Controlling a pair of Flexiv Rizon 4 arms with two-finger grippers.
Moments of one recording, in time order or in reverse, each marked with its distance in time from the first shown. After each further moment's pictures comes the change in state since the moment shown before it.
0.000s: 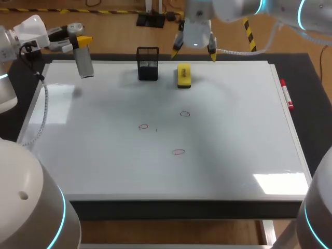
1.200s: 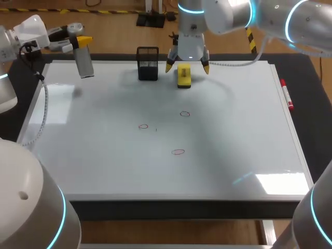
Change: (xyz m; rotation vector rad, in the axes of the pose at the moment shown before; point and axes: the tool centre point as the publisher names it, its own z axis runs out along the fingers) left arm 0.000 0.000 0.000 0.000 0.000 0.000; right arm -0.015 0.016 0.045 -0.057 0.005 -0.087
